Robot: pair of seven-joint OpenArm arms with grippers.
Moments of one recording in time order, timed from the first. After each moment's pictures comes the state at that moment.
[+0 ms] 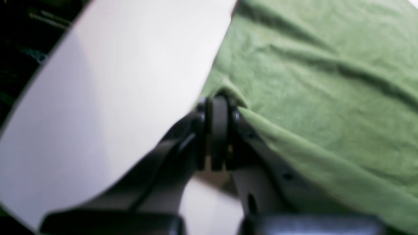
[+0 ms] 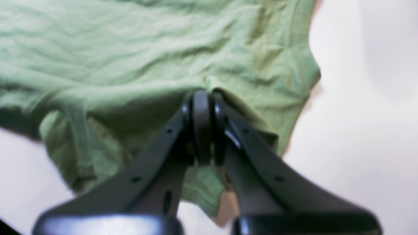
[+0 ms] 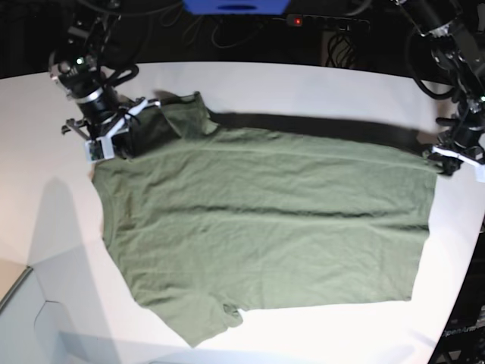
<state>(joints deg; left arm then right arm) 5.7 -13.1 -39.1 87.9 -21.4 -20.4 39.4 -16.8 -7.1 26.6 106.5 -2.0 39.7 -29.9</state>
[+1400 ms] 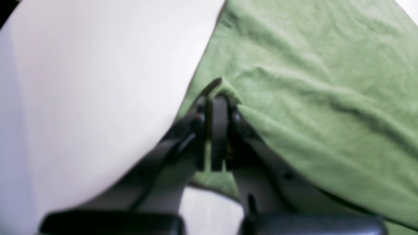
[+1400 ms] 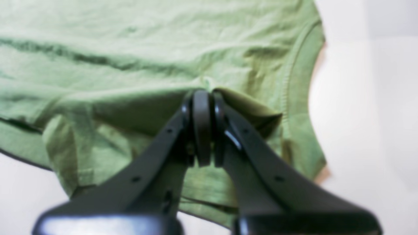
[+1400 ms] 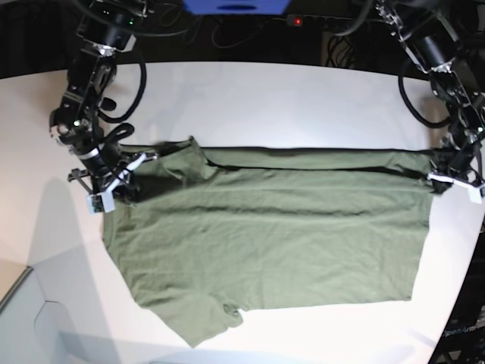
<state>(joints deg) -5.9 -14.1 -38.8 73.4 -21.3 -20.3 38.9 0.6 -3.1 26.5 89.0 -2.1 39.6 -29.9</state>
